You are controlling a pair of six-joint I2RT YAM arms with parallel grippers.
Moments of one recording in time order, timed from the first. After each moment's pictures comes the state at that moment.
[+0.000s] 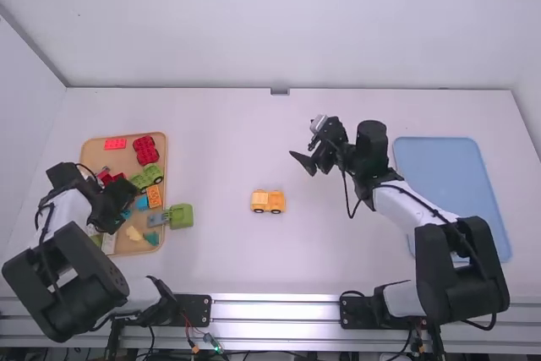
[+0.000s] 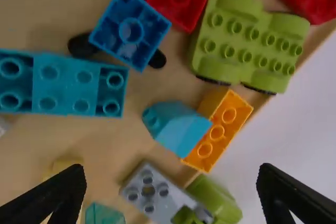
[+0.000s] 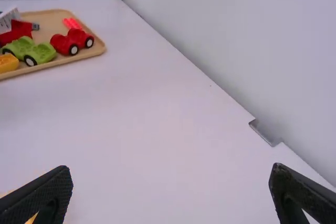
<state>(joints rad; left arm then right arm) 0.72 1.43 0.79 -0.67 0.32 -0.39 0.21 1.52 0.71 0.44 -0.71 -0.42</state>
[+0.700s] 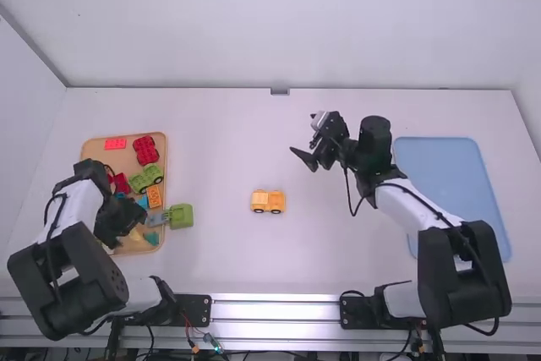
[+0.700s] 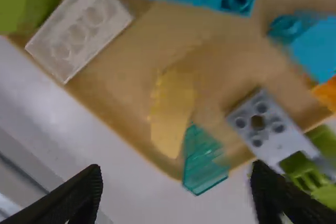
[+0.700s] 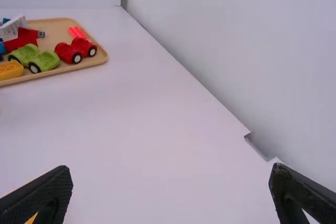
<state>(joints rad) 0.59 1.43 0.82 -0.97 -0.06 -0.43 0.21 1.50 0.74 0.43 -0.74 -0.46</state>
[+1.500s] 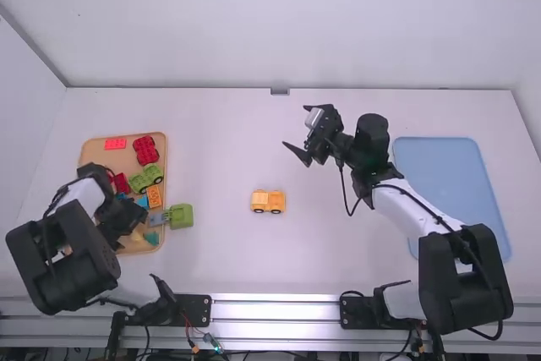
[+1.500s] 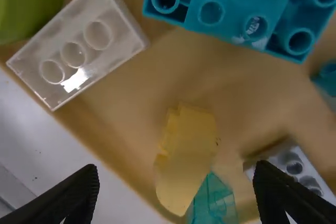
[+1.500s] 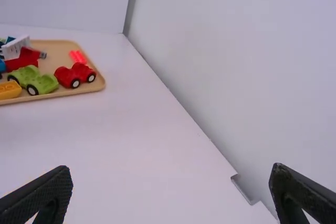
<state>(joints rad) 0.61 1.57 0.79 -0.83 -0.07 -0.50 0.26 1.48 0.76 0.52 -0.74 -0.47</state>
